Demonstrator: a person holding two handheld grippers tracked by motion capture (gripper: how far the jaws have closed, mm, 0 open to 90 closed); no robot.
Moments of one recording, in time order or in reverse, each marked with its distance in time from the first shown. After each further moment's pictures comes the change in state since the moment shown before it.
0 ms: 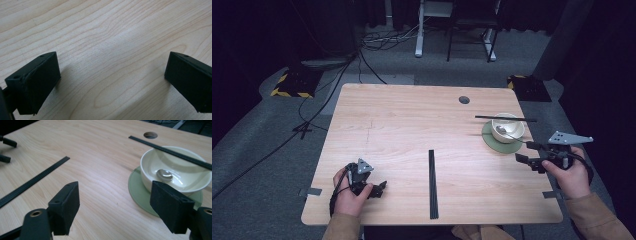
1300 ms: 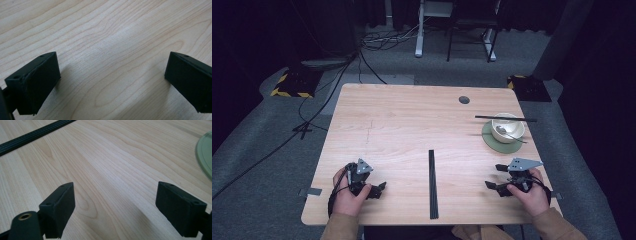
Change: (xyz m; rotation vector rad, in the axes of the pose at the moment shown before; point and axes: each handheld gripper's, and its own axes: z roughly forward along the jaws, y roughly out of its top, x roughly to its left) left arm 0.003 -0.001 -0.001 0.004 -0.028 0.029; right arm 0.051 -0.069 0.084 0.105 0.094 -0.117
